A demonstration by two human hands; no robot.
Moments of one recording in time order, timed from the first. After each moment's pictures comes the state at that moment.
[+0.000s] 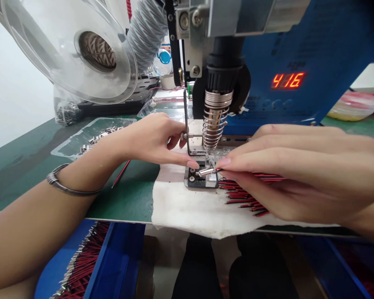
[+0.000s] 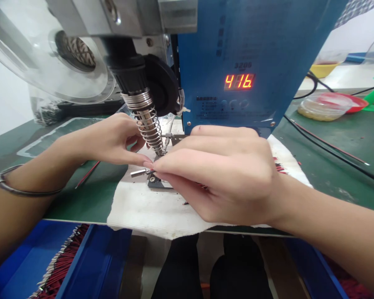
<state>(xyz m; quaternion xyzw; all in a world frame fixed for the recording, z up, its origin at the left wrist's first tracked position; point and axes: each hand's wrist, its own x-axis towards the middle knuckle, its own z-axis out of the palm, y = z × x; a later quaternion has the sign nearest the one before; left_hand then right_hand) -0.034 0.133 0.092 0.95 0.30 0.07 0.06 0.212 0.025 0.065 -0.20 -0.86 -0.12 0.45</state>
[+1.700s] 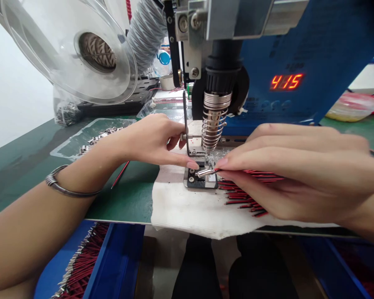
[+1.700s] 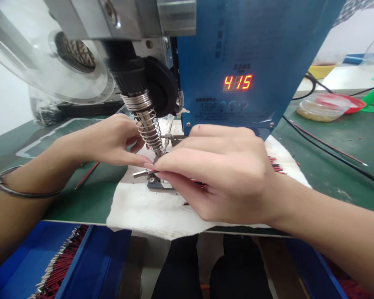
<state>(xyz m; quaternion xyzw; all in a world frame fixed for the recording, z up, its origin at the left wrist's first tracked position) -0.033 0.133 0.091 0.95 0.30 0.06 0.04 0.213 0.027 0.059 -0.21 -0.86 -0.15 0.43</state>
